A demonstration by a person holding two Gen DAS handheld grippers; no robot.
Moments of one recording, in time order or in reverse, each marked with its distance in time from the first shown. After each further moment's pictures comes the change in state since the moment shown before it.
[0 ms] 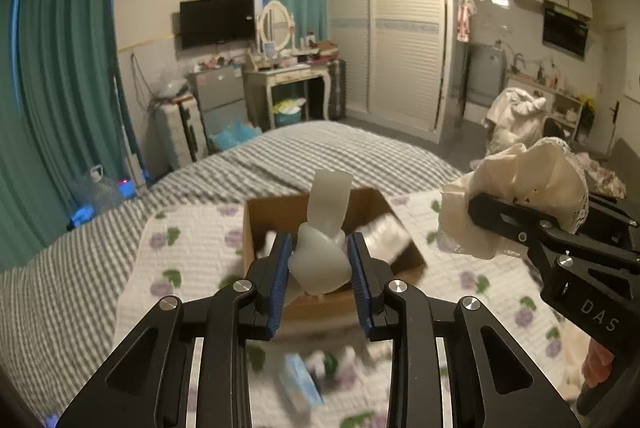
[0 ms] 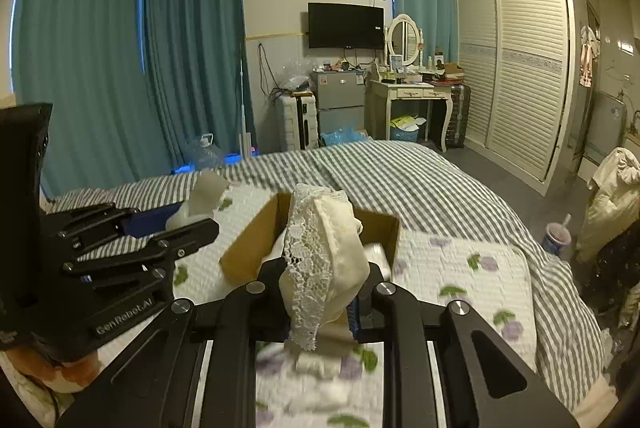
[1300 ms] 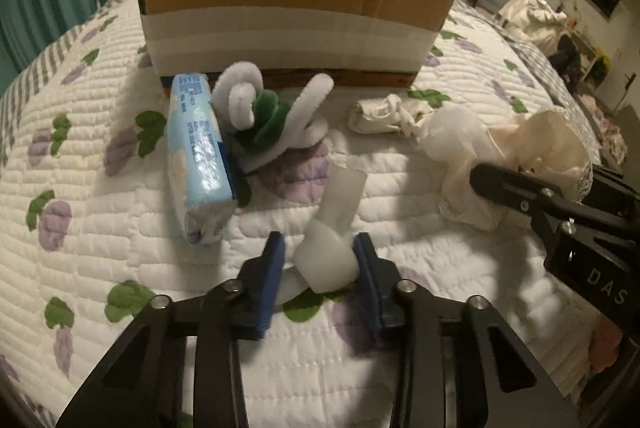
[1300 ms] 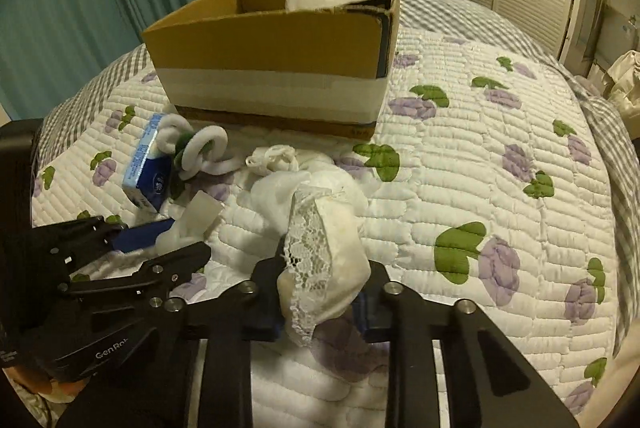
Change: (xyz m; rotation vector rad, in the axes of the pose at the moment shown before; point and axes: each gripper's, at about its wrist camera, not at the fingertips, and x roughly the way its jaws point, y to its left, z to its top) left arm 0.072 -0.035 -0.190 -0.077 0.455 -0.058; right arm 0.087 -0.029 -0.198 0.095 0.402 0.009
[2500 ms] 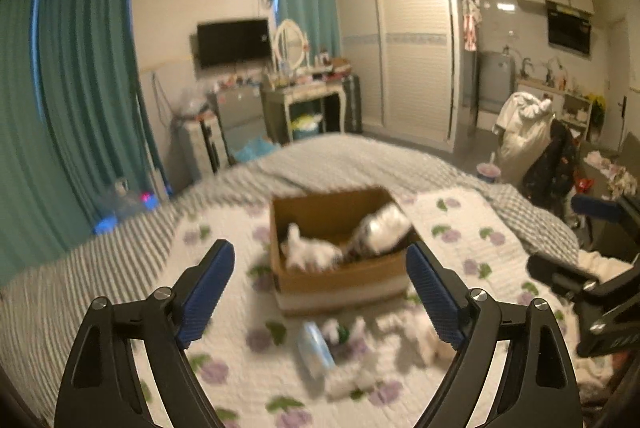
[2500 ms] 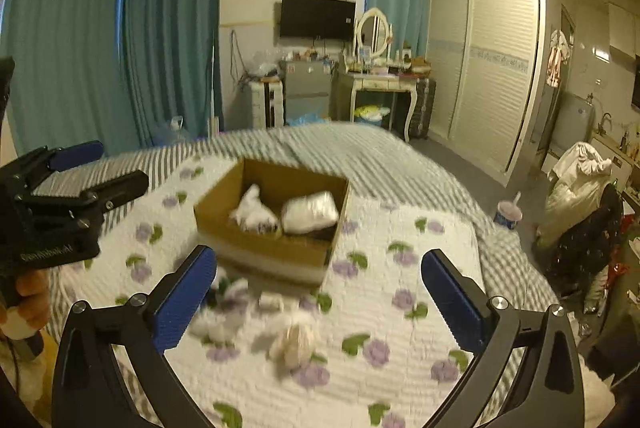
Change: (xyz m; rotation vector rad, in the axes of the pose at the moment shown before) left arm -0.203 0.005 0.076 0.066 -0.504 0.125; right arm -0.200 0.032 0.055 -0.084 -0.352 -0.158
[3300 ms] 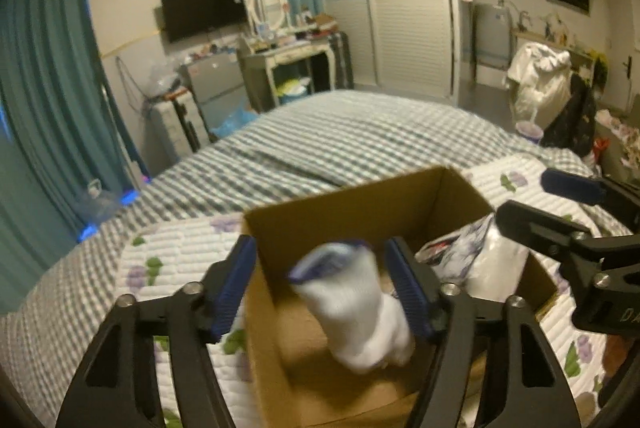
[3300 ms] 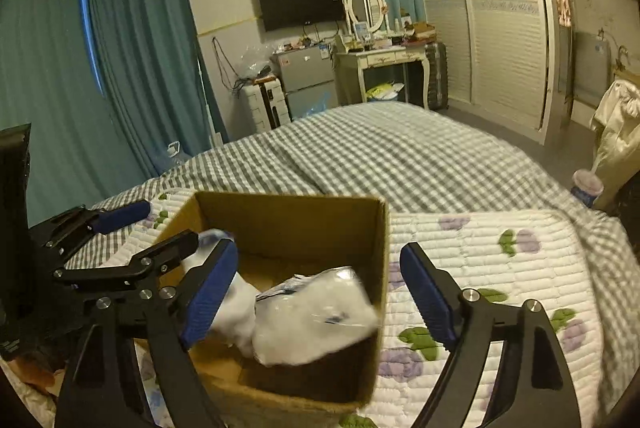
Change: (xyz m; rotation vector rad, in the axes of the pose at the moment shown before) left arm 0.206 0.019 0.028 0.115 0.096 -0.016; right arm 0.229 -0.032 0.053 0.189 -0.005 0.102
